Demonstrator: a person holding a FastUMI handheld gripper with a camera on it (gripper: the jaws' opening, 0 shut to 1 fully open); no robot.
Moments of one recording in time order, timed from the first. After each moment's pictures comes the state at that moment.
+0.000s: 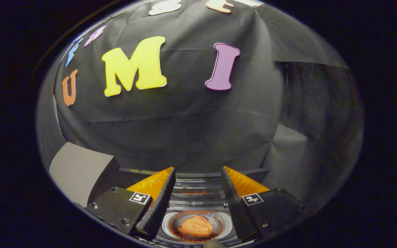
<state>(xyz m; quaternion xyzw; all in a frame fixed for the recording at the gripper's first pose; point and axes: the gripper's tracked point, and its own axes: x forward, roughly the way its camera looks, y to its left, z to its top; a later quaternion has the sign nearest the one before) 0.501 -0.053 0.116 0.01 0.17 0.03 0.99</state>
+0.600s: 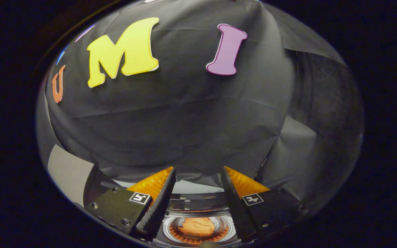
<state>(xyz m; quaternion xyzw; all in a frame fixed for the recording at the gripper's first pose) 0.571 -0.042 0.079 0.00 0.23 0.00 0.97</state>
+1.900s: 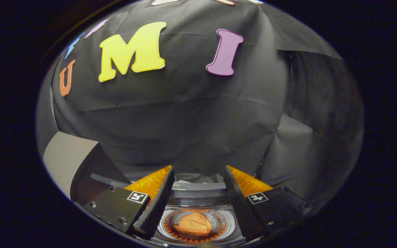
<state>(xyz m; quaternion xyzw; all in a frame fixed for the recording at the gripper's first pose) 0.512 -0.053 0.052 0.00 0.19 0.02 0.98</state>
